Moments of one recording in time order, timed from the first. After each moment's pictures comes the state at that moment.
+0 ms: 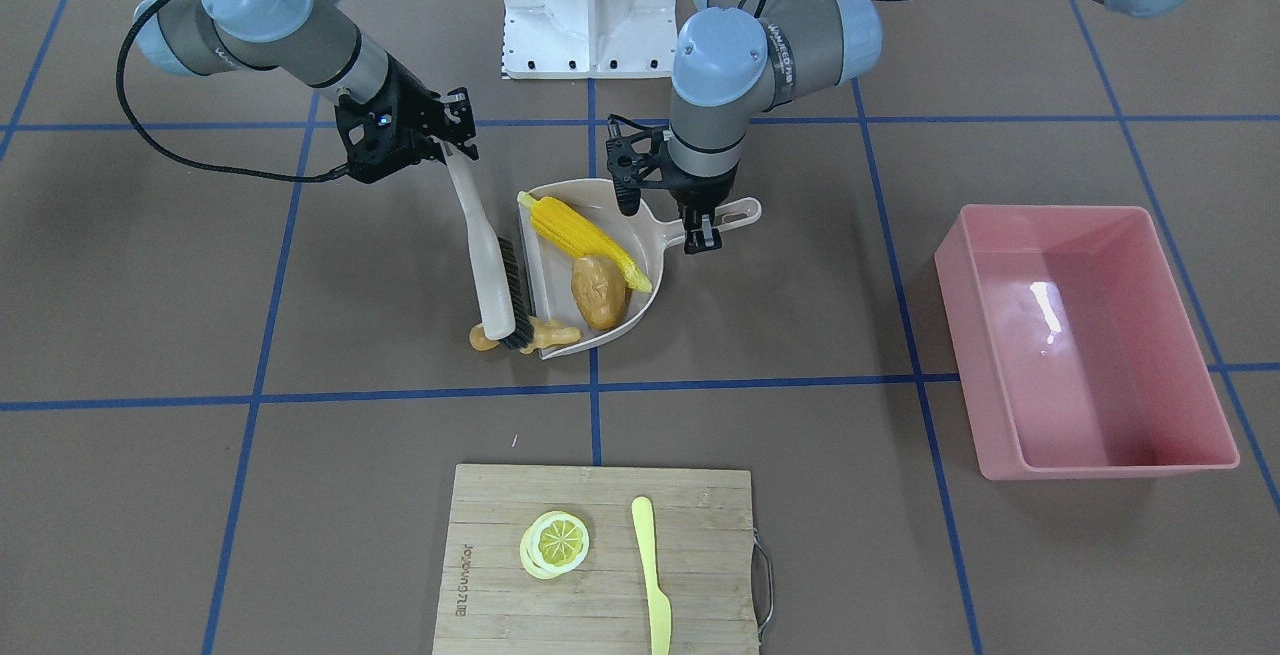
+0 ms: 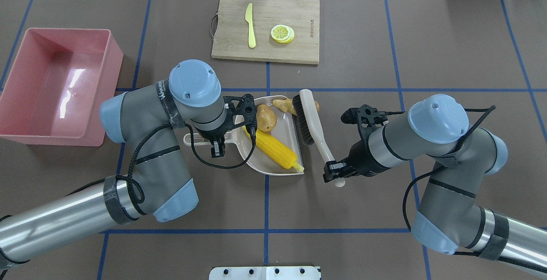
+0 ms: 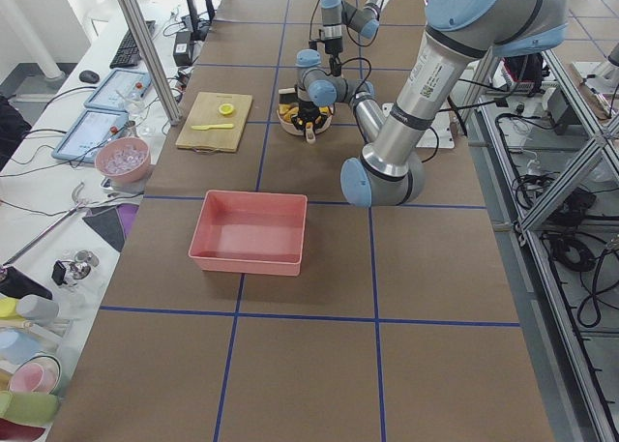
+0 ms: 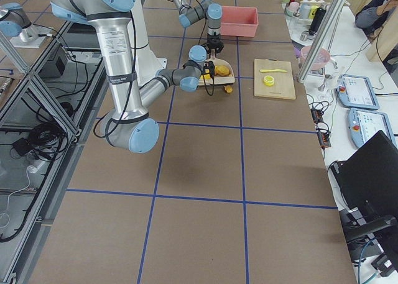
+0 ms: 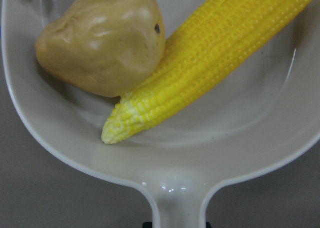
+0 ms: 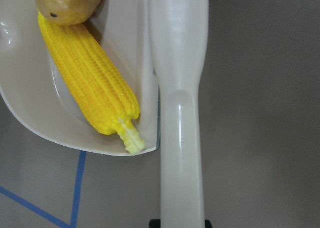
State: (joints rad) left arm -0.53 -2.25 -1.63 -1.54 -1.92 0.25; right arm 0.52 -1.30 1.87 -1.04 2.15 1.18
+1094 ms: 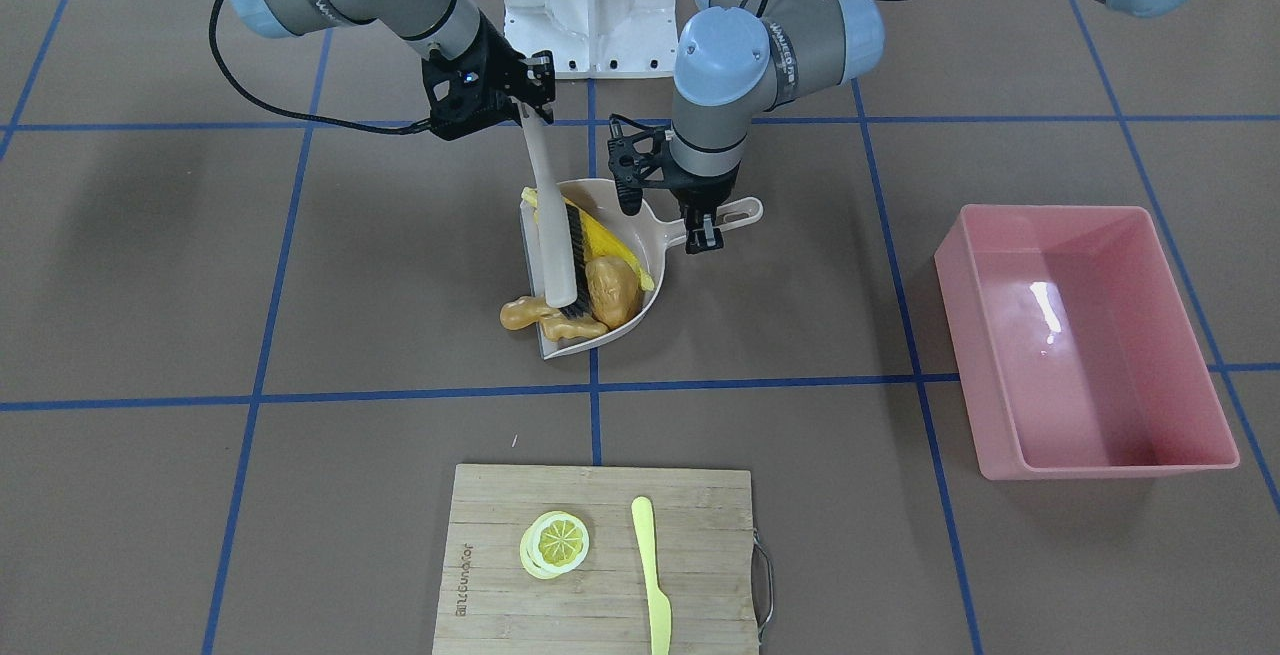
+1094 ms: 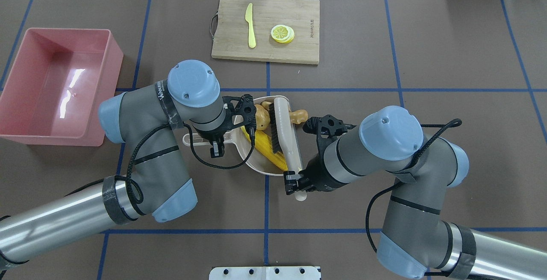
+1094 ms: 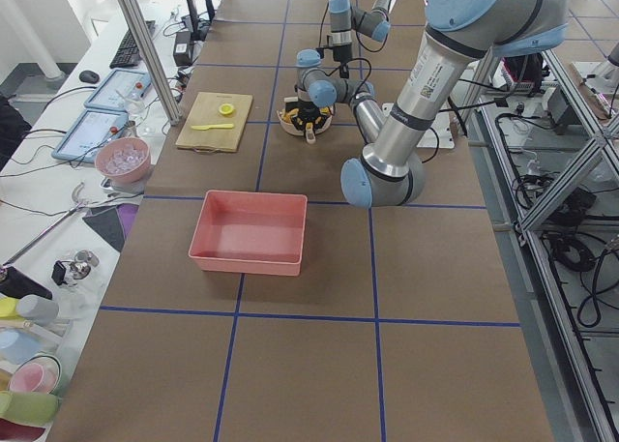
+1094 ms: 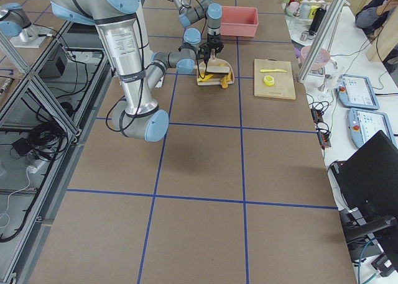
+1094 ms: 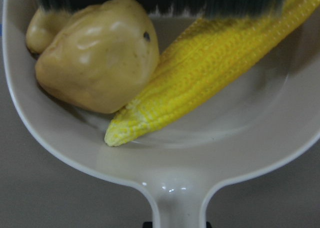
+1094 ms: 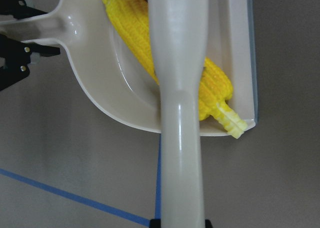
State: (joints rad) left arm -0.53 -2.25 -1.63 -1.55 -1.92 0.25; right arm 0.43 -1.16 1.90 -1.18 2.08 1.34
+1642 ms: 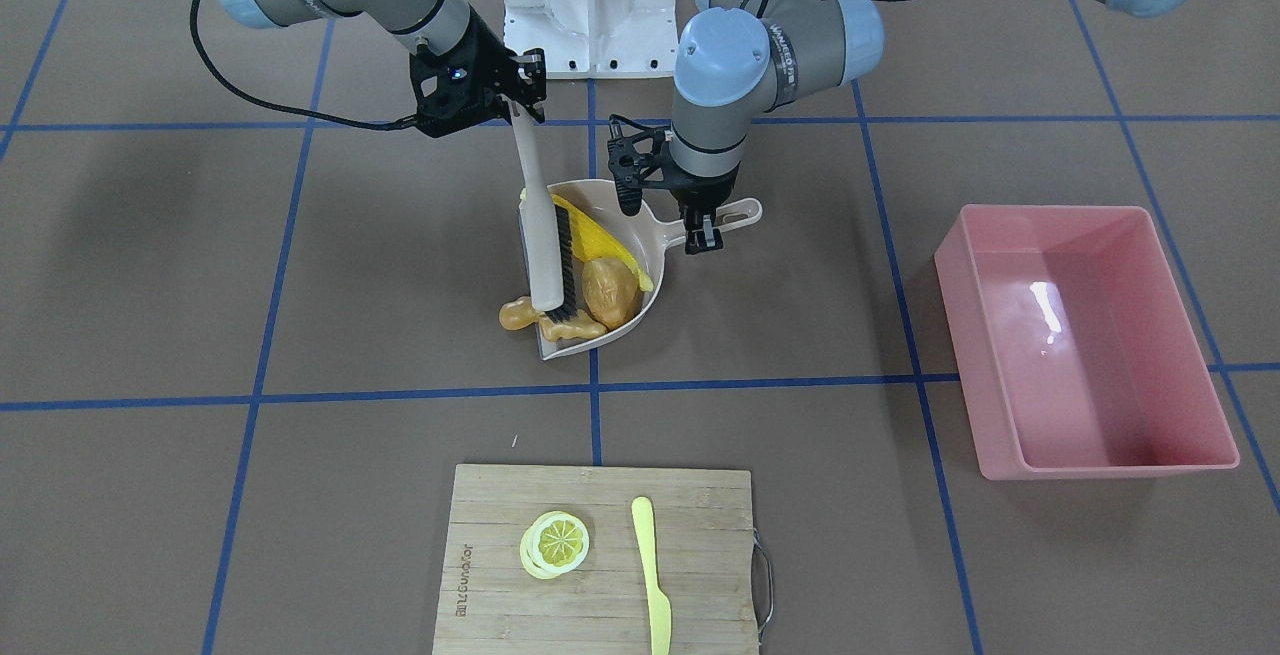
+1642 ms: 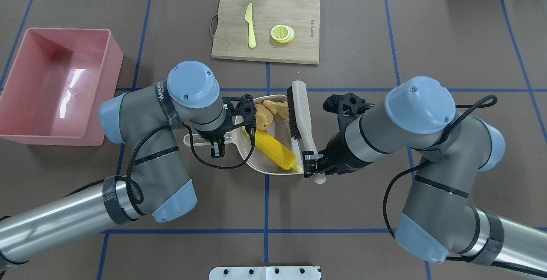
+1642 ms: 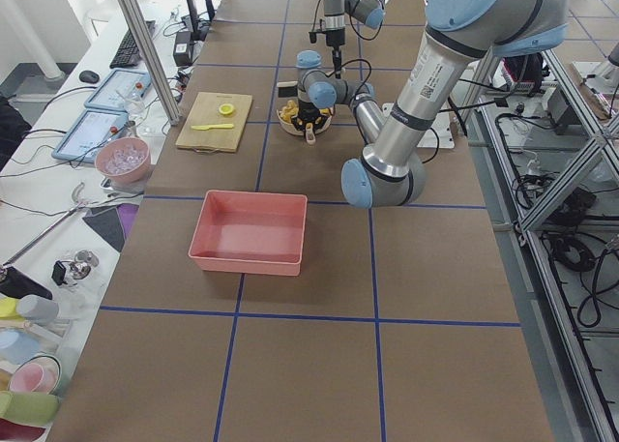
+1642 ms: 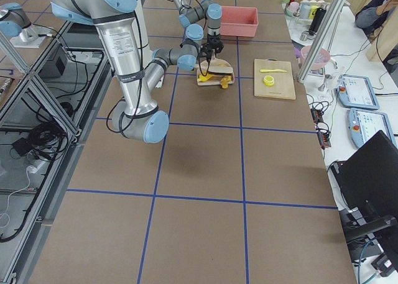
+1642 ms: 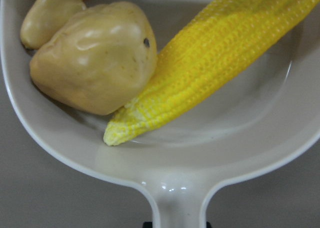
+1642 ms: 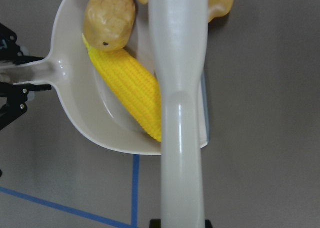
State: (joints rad) left arm -0.53 -2.25 -1.63 -1.57 -1.92 0.24; right arm 0.55 -1.20 2.00 -1.32 2.15 1.26
